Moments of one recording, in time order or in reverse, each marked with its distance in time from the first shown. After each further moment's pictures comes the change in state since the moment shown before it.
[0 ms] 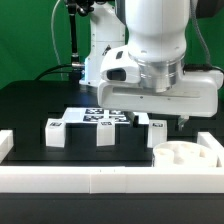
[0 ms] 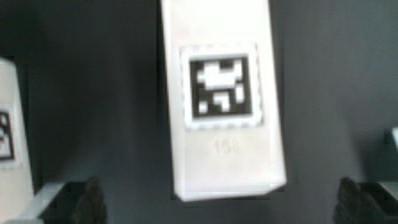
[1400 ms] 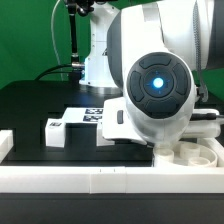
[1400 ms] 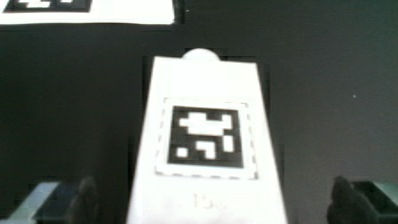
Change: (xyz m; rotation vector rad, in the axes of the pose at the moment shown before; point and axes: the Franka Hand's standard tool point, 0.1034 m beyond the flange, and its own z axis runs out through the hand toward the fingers) arm -0.003 -0.005 0.035 0.009 -0.548 -0.119
